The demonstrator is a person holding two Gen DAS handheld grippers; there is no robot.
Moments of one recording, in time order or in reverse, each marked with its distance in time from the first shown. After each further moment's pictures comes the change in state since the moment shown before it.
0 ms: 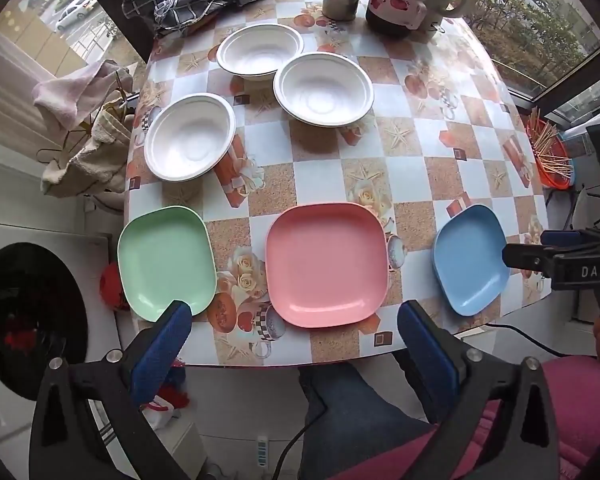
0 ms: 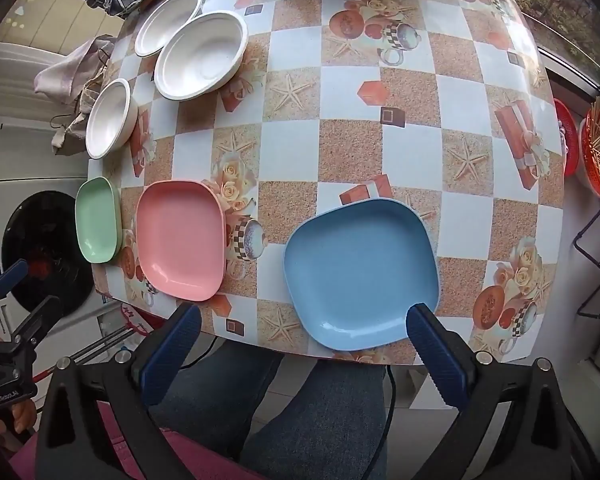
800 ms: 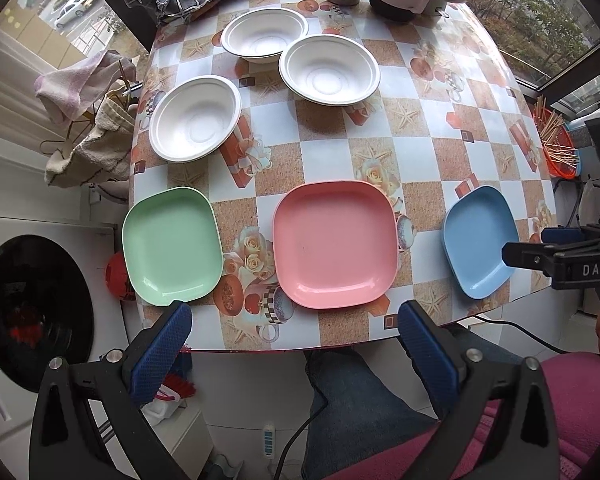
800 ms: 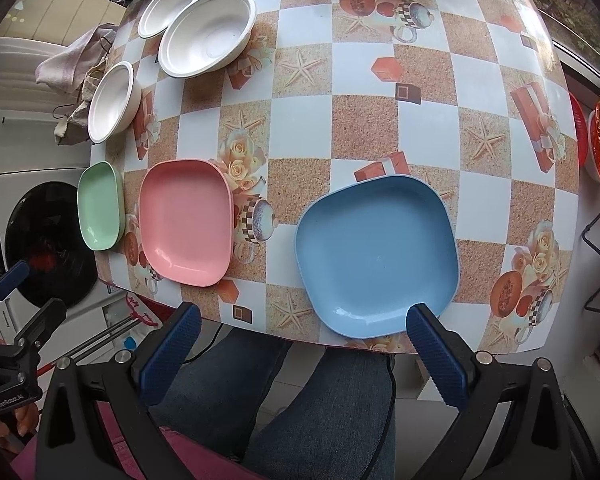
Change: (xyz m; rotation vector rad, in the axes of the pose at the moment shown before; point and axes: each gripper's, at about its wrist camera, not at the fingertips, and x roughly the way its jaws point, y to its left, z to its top) left arm 0.005 0.002 -0.007 0.009 0.051 0.016; right arm 0.017 0.006 -0.009 0.009 0.082 0.000
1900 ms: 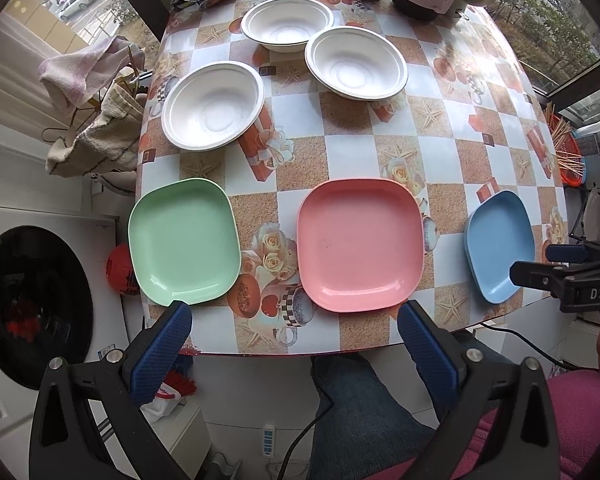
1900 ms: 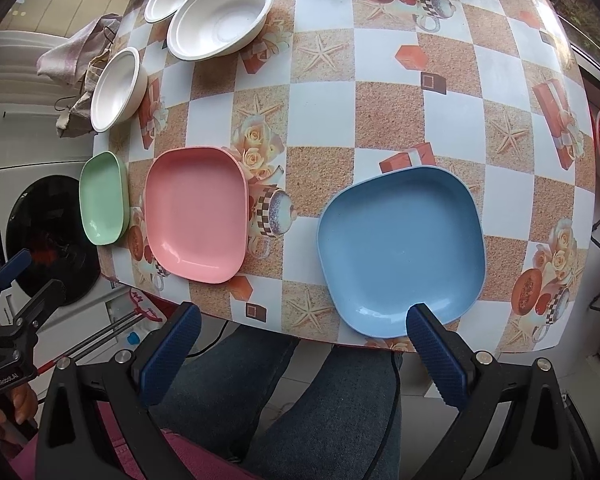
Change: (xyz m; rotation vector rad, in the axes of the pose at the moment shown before) left arm 0.020 0.026 0.000 -0.033 0.012 0.012; right arm 0.020 0.017 -0.002 0.008 0.001 -0.016
